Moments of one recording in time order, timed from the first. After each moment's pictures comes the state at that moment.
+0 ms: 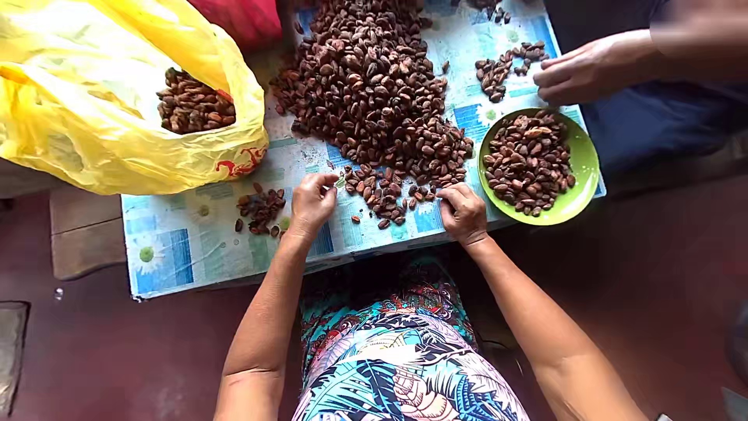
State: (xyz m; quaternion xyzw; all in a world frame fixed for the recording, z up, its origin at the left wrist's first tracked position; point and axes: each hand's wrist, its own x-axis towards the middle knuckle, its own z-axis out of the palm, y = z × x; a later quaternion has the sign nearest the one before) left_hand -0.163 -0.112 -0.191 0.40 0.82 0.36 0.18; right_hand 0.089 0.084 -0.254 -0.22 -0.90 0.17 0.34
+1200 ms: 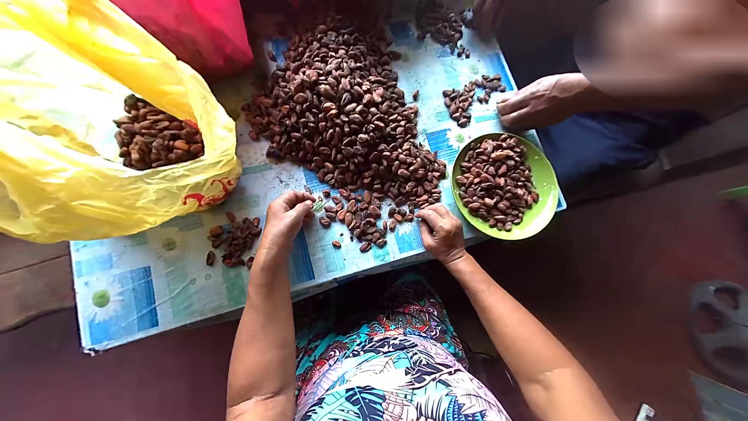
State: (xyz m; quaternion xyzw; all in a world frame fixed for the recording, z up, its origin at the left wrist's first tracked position) left_hand -0.176 -0.095 -0.191 0.20 0.77 0.50 0.34; right_hand 0.089 0.081 -0.255 -0.21 -0.90 0.16 0.34
